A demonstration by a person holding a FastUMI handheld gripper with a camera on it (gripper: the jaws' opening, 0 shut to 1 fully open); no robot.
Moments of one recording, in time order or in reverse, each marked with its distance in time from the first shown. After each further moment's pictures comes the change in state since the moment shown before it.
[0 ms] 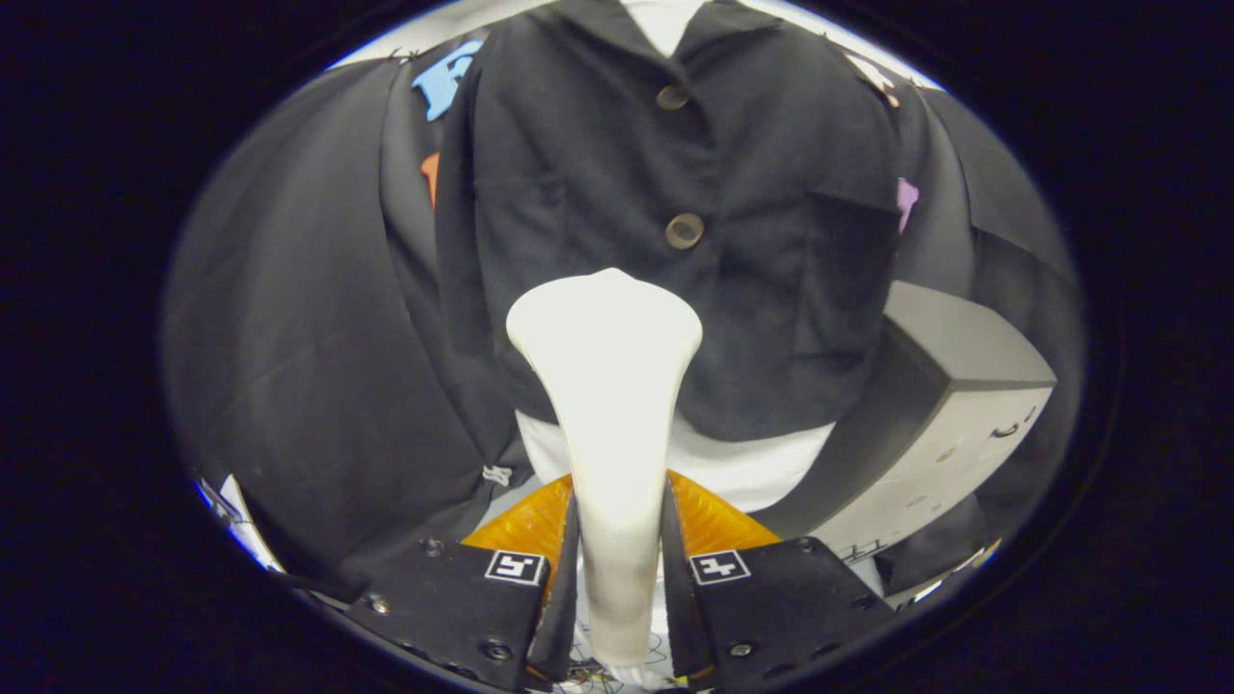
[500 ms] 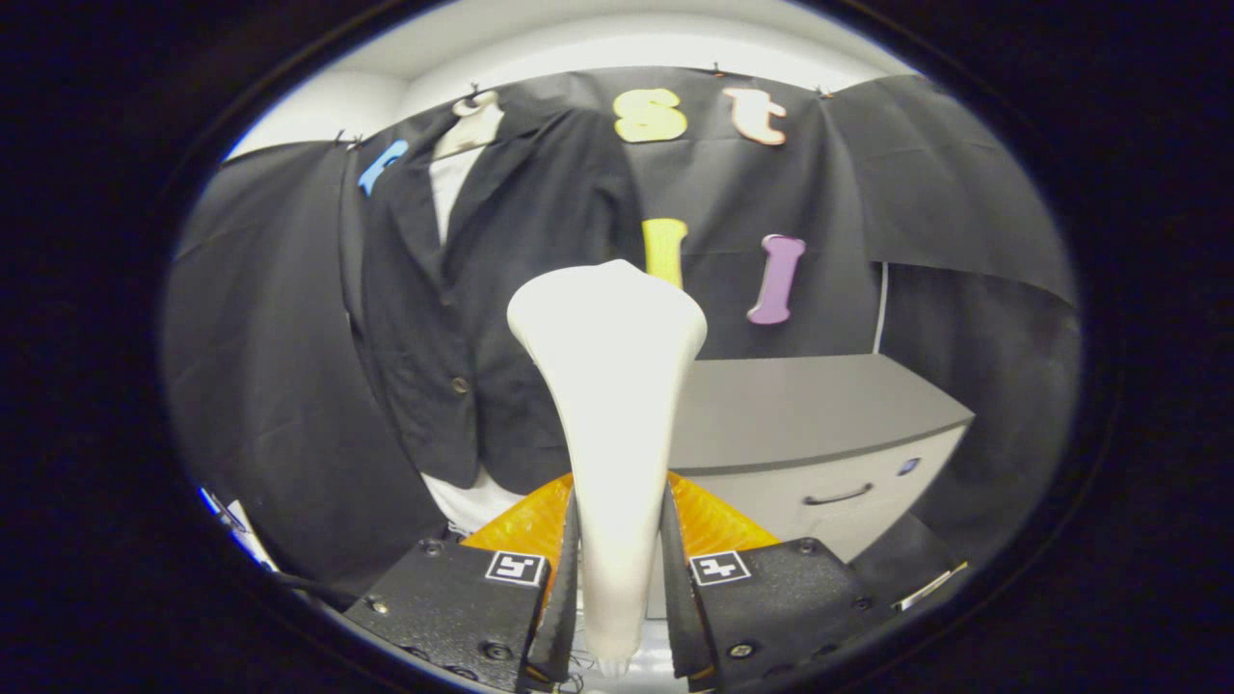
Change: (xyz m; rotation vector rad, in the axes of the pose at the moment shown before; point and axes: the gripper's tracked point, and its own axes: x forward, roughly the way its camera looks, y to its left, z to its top) arm -0.171 -0.267 0.063 0.100 -0.188 -0.086
